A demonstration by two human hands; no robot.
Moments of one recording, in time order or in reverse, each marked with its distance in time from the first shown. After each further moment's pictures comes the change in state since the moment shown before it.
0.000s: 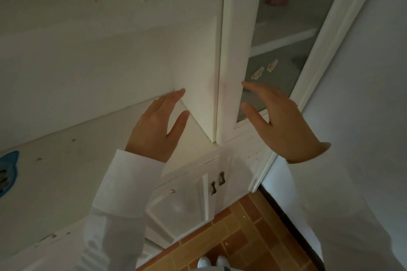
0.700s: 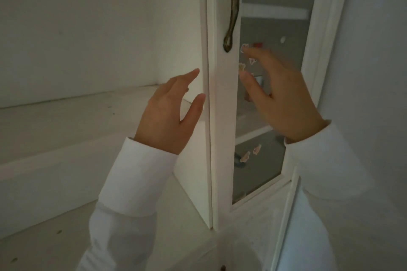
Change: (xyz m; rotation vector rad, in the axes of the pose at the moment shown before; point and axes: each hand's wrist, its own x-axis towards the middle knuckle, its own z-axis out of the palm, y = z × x) left_hand 0.131 0.091 -0.077 -0.091 0.379 0.336; right_hand 0.113 -0.060 -0.125 -0.054 0.466 -0.291
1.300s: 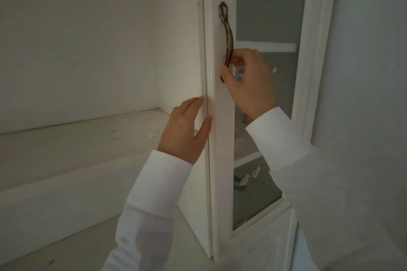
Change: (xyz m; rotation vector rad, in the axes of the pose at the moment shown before) left_hand 0.021 -0.005 0.030 0.066 -0.062 -0.056; right_hand 0.073 -0.011 0.024 0.158 0.217 0.126
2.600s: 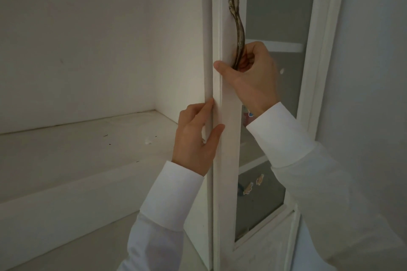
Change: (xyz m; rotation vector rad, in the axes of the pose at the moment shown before) left_hand 0.004 -0.002 0.027 -0.242 0.100 -0.046; right_hand 0.017 0.003 0.019 0.149 0.118 0.131
